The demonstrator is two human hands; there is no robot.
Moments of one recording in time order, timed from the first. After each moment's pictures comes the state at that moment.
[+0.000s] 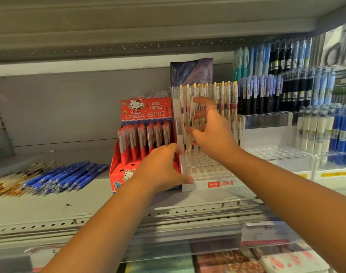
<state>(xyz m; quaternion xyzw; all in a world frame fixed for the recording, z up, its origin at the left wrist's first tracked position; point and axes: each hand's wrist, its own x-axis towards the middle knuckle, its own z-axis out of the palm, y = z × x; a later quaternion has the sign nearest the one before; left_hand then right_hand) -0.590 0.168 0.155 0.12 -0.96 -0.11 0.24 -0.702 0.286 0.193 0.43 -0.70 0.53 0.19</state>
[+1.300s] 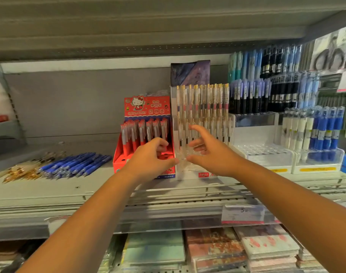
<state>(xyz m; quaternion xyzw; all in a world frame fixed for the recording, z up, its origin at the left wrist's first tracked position) -0.558 0.178 0.157 0.14 -0.91 -0.28 0.27 -0.694 0.338 0.159 0.52 -0.75 0.41 0.01</state>
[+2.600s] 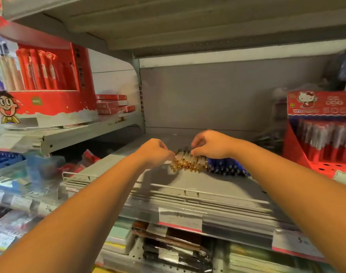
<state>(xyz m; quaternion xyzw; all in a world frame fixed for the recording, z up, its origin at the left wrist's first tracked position) -0.284 -0.156 0.177 0.38 -0.86 -0.29 0.21 -0.458 -0.045 0.197 0.60 -0.76 0.22 -0.08</state>
